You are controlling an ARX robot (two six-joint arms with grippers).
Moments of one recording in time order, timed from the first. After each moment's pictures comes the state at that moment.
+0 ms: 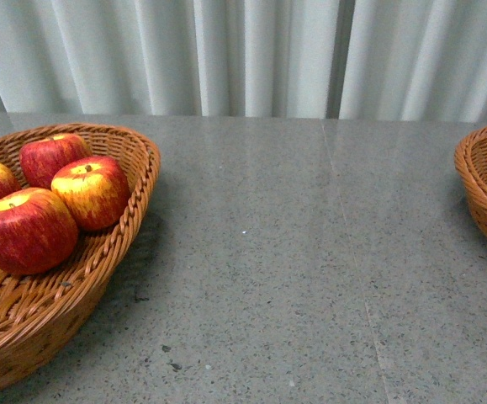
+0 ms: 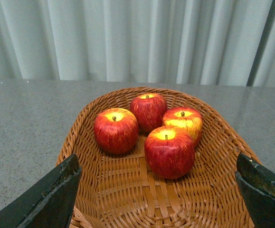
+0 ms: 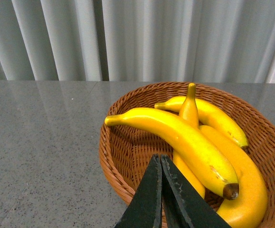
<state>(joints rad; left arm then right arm) 0.00 0.01 0.02 0.00 0.00 0.00 0.00 0.00 0.01 -0.01 0.00 0.01</state>
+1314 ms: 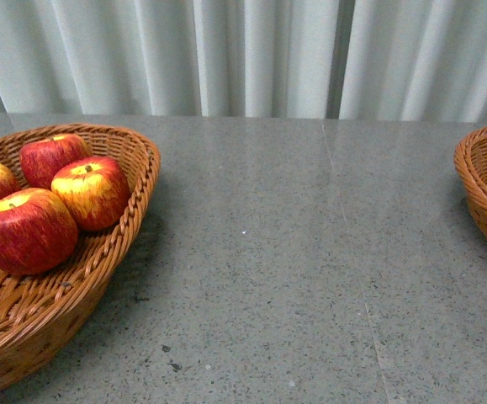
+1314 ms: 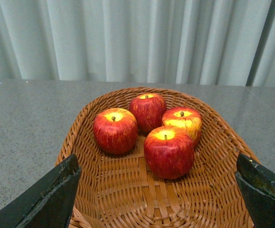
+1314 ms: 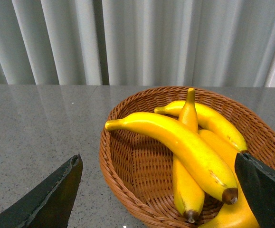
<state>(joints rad) 0.00 0.01 0.02 0.00 0.00 0.00 0.00 0.00 0.01 -0.01 0.00 0.00</state>
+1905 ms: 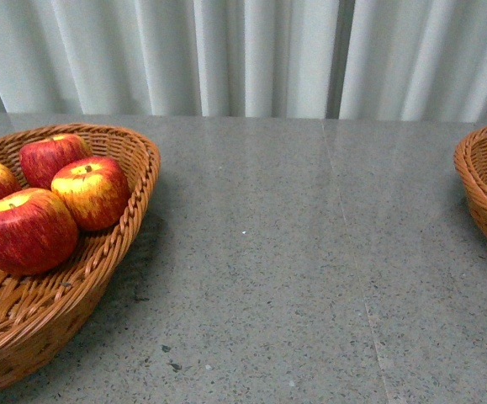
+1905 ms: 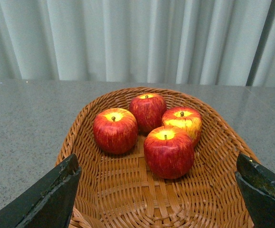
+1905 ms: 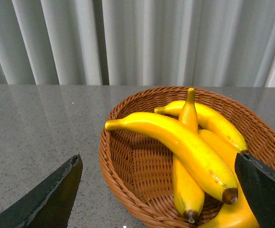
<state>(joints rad) 0.00 0.01 0.02 0.00 0.00 0.00 0.00 0.00 0.01 -0.01 0.00 0.00</state>
